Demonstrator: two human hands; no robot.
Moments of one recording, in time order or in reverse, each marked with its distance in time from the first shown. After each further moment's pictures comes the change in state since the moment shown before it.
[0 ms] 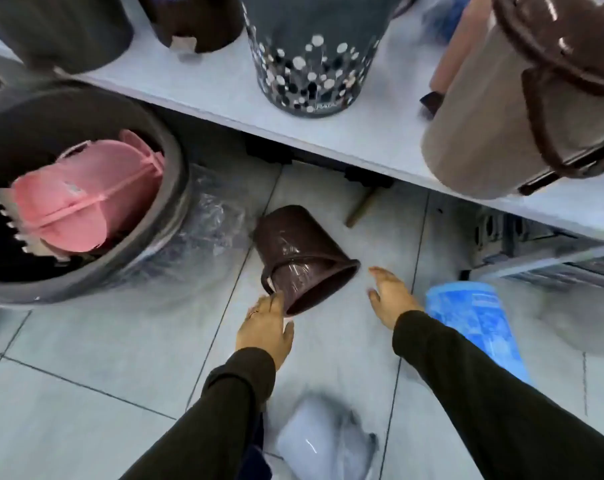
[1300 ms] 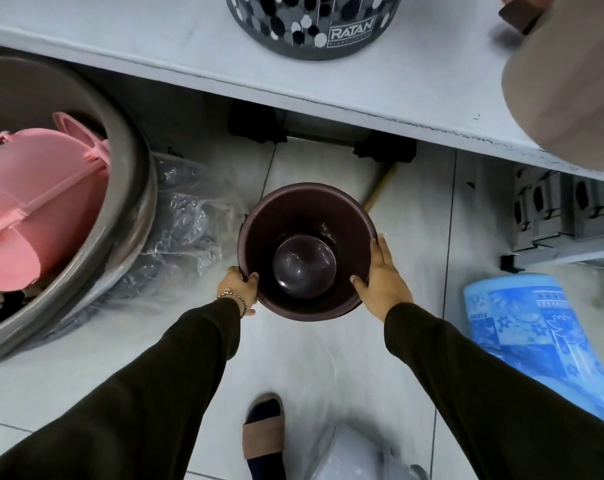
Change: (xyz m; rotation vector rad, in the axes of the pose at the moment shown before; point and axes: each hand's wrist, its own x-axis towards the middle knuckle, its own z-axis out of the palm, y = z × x) left_hand 0.200 -0.087 0.009 -0.732 -0.059 -0.537; right_hand 0.126 -0.027 0.085 0.224 0.083 0.130
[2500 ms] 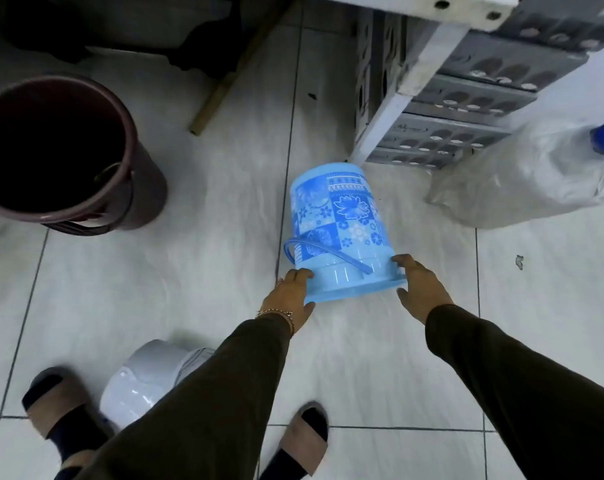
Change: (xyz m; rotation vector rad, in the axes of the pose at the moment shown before) left_hand -0.236 -0.078 0.472 0.711 -0.371 0.668; right_hand -0.179 0.490 -0.149 -0.062 -0.049 0.241
